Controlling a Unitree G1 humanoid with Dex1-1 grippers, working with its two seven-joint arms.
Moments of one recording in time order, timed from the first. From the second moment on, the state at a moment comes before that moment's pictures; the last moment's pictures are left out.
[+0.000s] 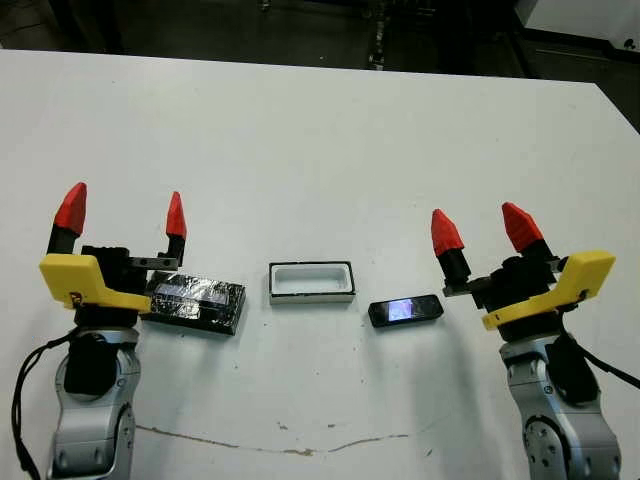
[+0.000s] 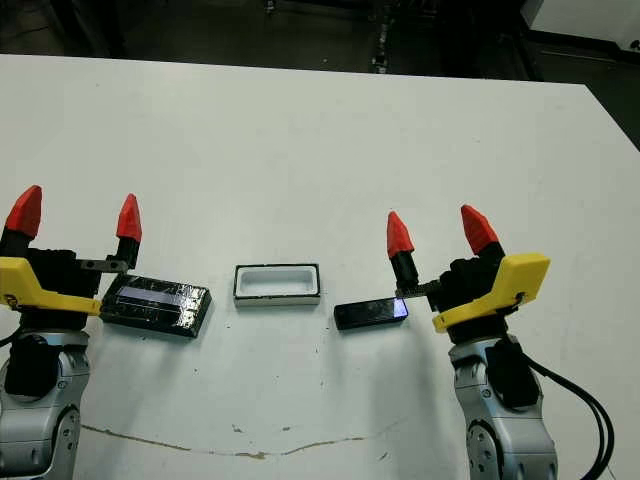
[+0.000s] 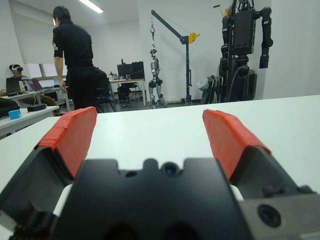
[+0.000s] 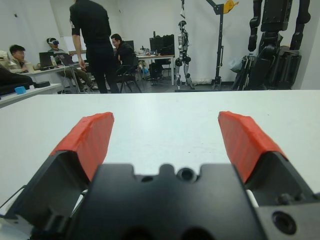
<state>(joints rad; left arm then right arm) 0.09 0.18 0.17 -0.30 -0.08 -0.16 -0.08 0.10 -0.16 -0.07 -0.45 0.35 0.16 0.21</state>
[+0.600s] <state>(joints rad) 0.10 0.18 0.17 -0.30 -0.07 -0.16 -0.08 0.03 -0.30 -0.11 -0.39 0.35 0.16 0.34</state>
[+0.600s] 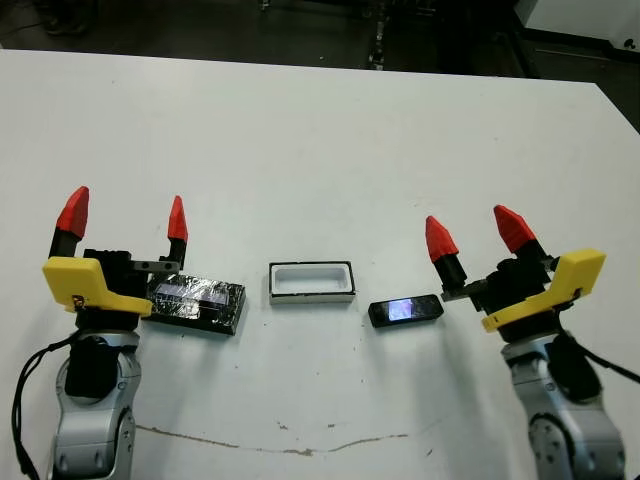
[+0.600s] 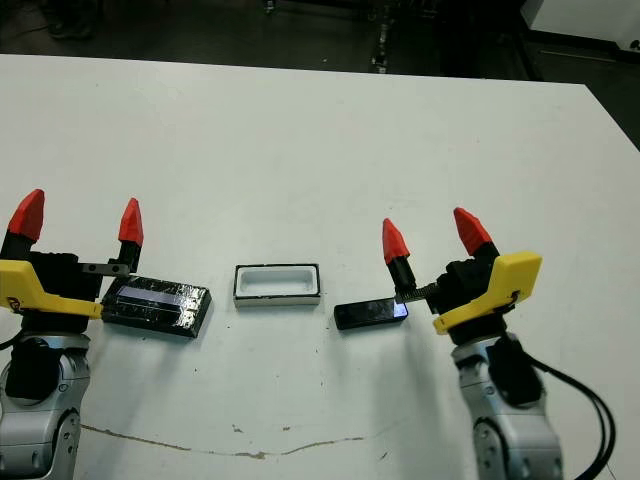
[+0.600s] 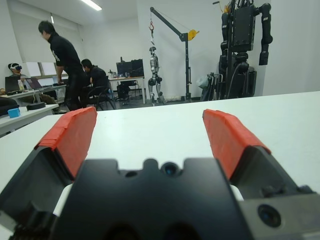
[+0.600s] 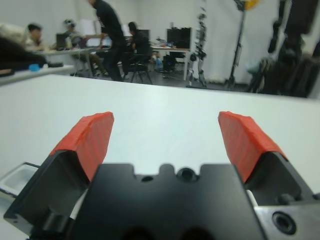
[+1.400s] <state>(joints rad) 0.11 0.17 0.16 -0.30 -0.05 -0.17 -0.07 -0.72 -0.79 0.13 0.27 0.33 0.18 1.38</state>
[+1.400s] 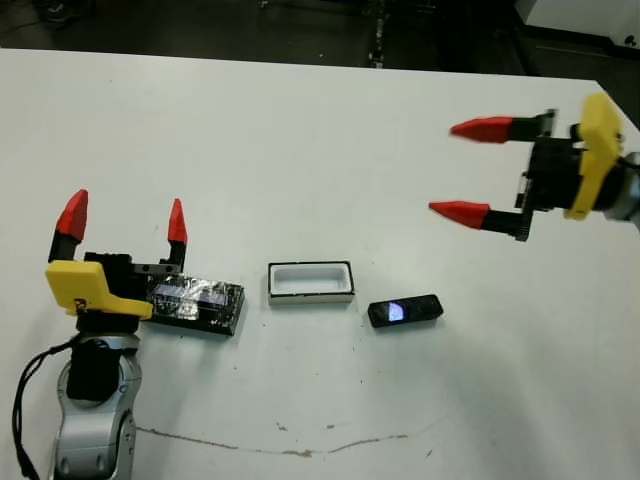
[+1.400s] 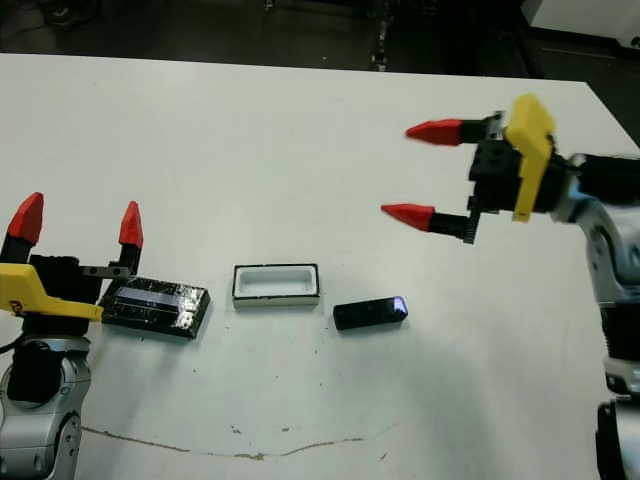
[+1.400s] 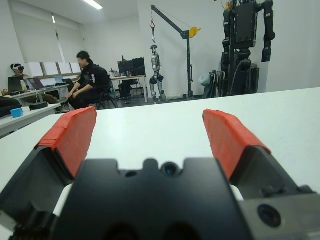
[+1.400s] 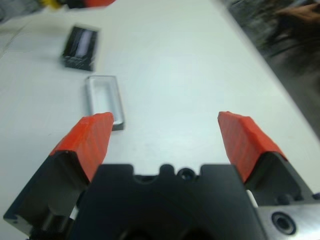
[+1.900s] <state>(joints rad) 0.11 0.17 0.16 -0.30 -0.03 -0.17 -0.06 -0.82 -0.74 0.38 0.48 0.27 0.03 1.61</state>
